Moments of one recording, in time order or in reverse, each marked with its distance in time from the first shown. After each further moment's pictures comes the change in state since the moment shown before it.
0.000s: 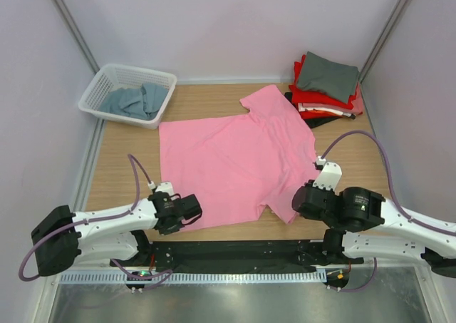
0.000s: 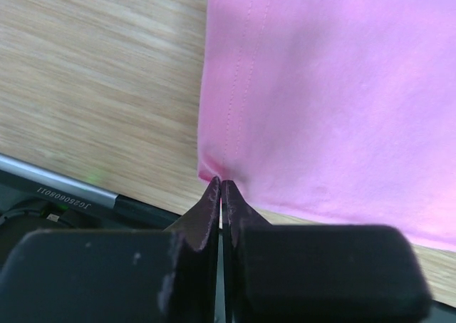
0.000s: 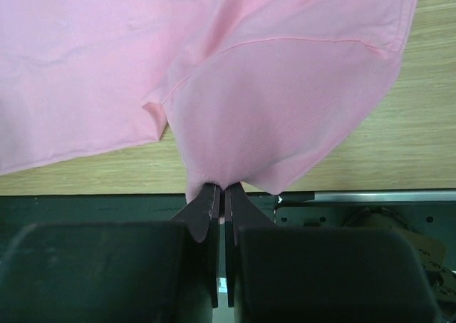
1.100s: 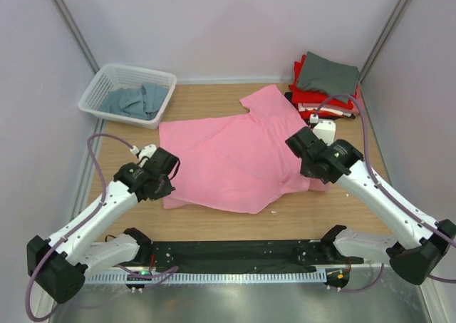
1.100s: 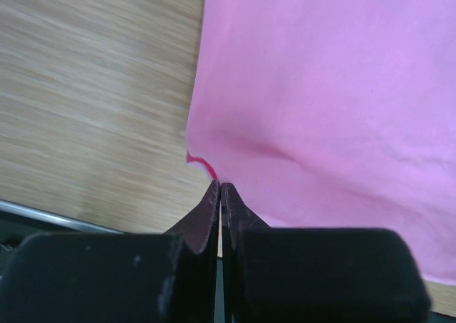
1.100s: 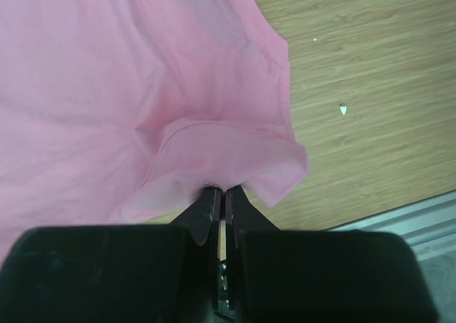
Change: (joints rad) left arm 0.448 -0.111 0.314 -0.021 0.039 0.450; right arm -0.558 0.335 0.260 0.096 0.007 -0.518
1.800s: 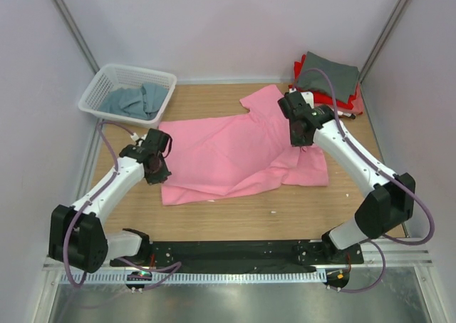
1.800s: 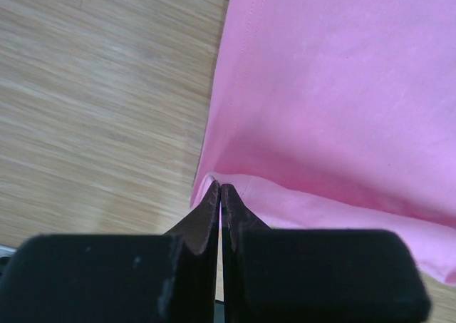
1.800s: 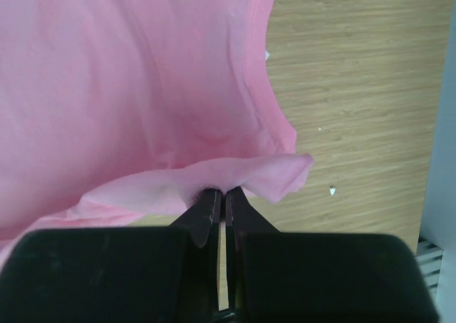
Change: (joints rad) left arm 0.303 0.261 0.044 0.198 0.124 0.269; right arm -0.235 0.378 0.206 0.220 -0.119 -0.404
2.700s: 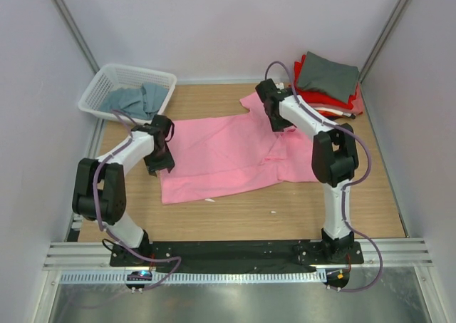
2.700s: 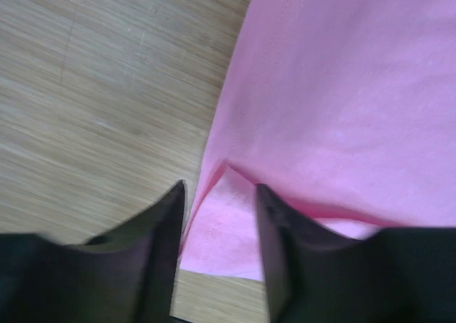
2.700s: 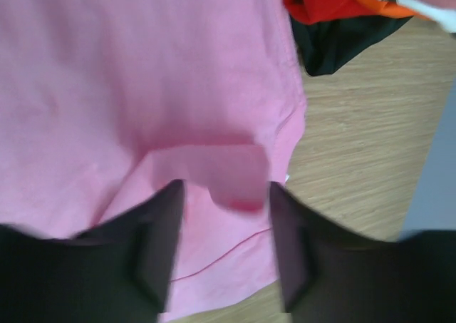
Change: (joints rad) left arm 0.100 0.388 0.187 0.040 0.028 0.048; right arm -0.043 0.601 0.394 0.101 0.057 -0.189
